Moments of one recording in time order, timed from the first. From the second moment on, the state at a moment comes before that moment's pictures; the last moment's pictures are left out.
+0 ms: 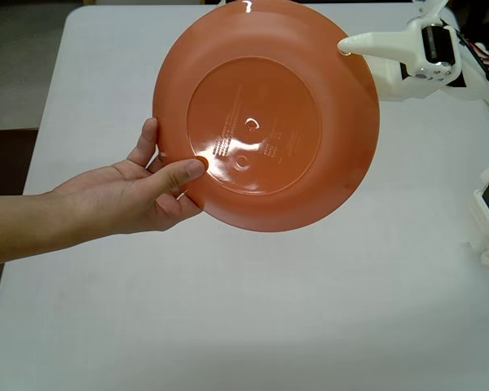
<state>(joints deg) -18.5 120.8 77.9 7.8 -26.5</state>
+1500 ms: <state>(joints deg) 28.9 122.6 88.2 42.8 -20.0</state>
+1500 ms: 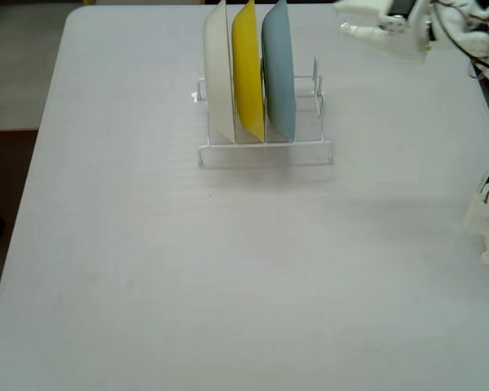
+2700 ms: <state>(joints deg) 31.4 80.1 48.1 45.5 -24.8</state>
